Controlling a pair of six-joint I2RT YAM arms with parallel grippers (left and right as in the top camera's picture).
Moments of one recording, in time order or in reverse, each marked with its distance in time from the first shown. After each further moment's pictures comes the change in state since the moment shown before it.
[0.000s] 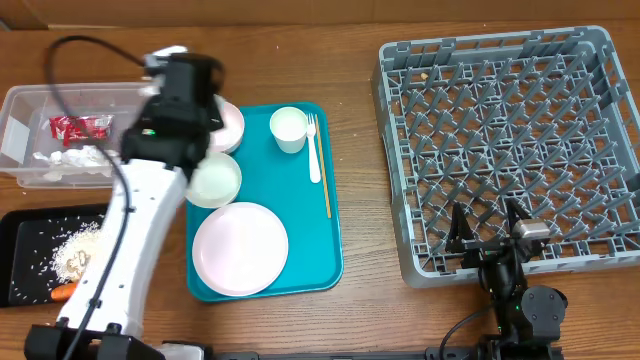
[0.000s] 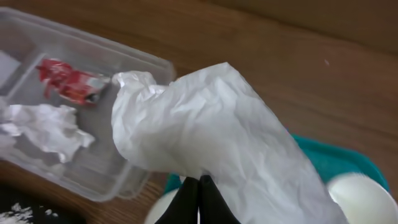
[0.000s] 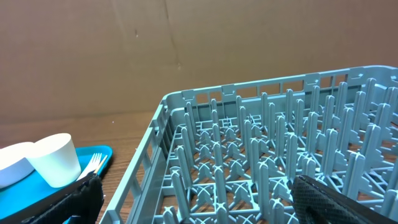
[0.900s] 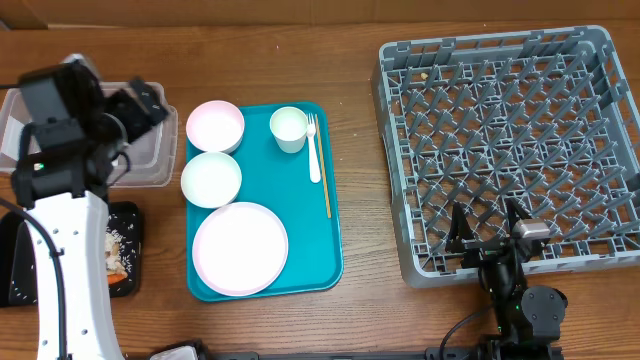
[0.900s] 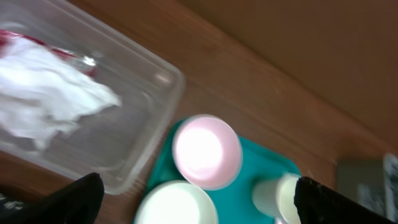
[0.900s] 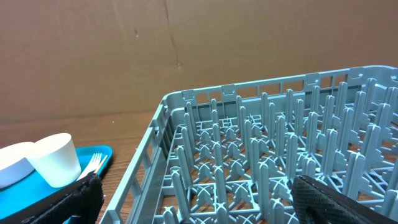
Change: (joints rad) left arm 0.349 -0.132 0.005 -0.063 0.565 0.010; right arm 0.000 0.000 0.000 0.000 0.000 0.000
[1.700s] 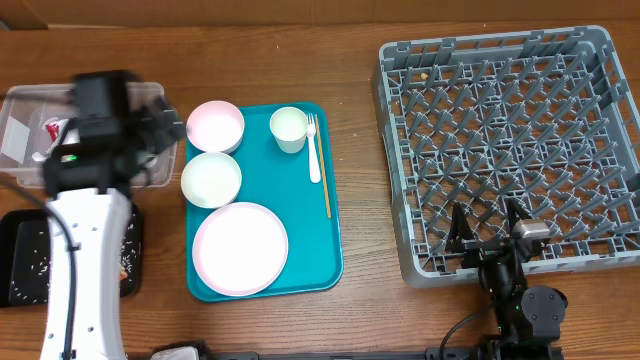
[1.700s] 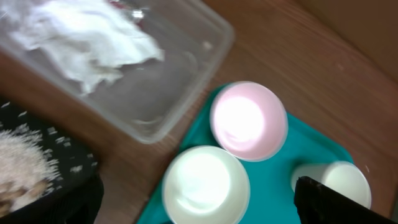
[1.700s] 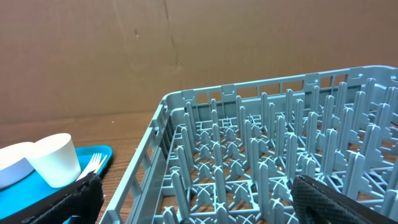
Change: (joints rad) left arm -0.092 0.007 -0.002 -0.166 -0.270 -0.153; right arm 0.000 0.000 0.000 0.000 0.000 0.000
